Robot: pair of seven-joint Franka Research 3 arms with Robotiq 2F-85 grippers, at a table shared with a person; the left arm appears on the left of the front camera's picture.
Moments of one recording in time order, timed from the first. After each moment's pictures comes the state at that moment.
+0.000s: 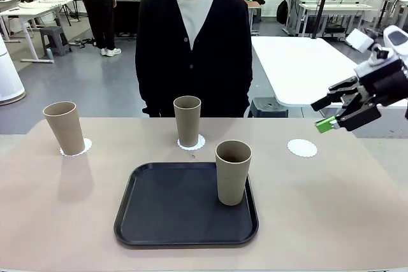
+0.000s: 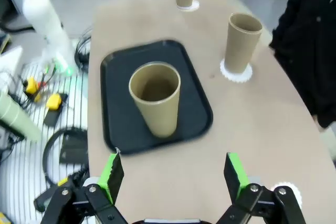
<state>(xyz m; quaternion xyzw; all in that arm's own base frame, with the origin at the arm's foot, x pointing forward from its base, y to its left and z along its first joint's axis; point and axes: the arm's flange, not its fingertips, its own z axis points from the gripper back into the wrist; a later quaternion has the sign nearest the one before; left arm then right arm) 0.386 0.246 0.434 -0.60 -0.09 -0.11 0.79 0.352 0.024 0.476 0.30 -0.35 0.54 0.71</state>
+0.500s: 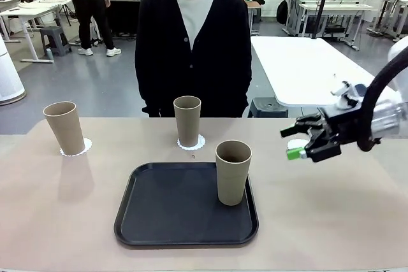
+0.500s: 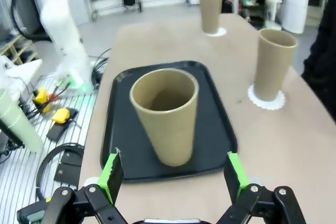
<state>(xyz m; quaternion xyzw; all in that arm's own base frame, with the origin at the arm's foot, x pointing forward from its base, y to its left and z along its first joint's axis) 0.386 0.246 0.434 -0.60 -0.09 -0.11 0.79 0.376 0.058 0.372 0.39 -0.36 0.56 0.63</state>
